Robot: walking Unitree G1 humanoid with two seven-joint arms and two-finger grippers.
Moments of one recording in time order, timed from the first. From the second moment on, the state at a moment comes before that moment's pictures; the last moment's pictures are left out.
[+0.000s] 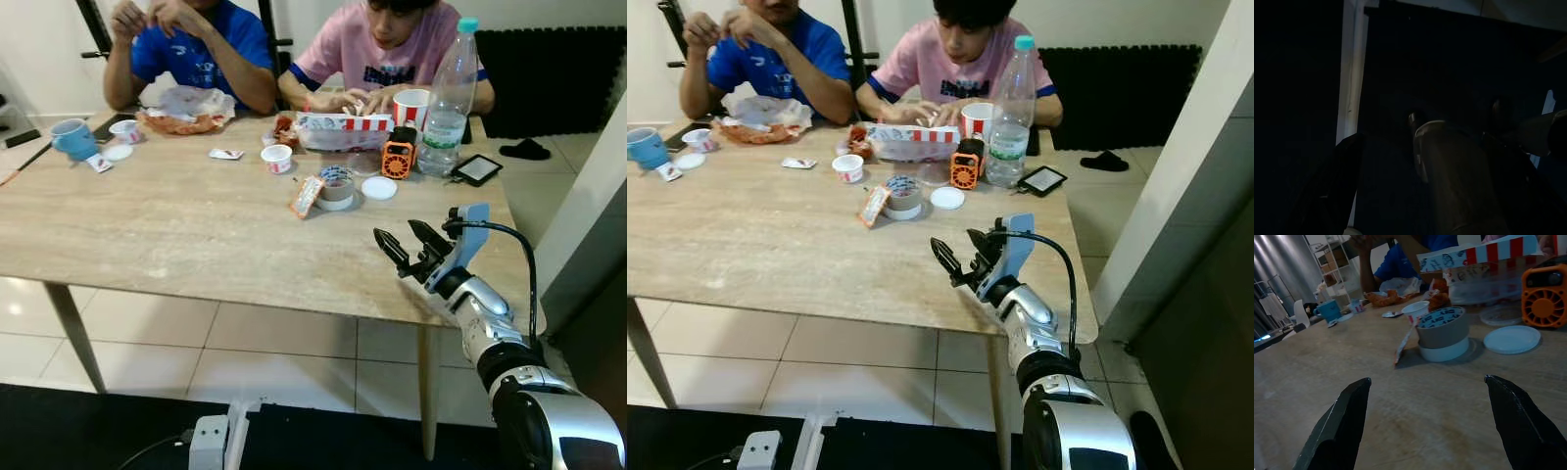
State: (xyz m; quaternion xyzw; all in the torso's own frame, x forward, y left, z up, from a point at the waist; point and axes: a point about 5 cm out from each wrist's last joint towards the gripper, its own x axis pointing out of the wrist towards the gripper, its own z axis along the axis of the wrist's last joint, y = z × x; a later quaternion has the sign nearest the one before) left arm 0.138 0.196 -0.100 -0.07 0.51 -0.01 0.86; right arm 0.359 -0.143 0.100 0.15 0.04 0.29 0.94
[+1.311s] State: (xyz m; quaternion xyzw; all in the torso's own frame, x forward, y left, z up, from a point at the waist) left arm 0.146 0.189 -0.098 -0.08 0.50 -0.02 0.87; right arm 0.362 -0.146 0.110 0.15 0.02 0.29 0.94
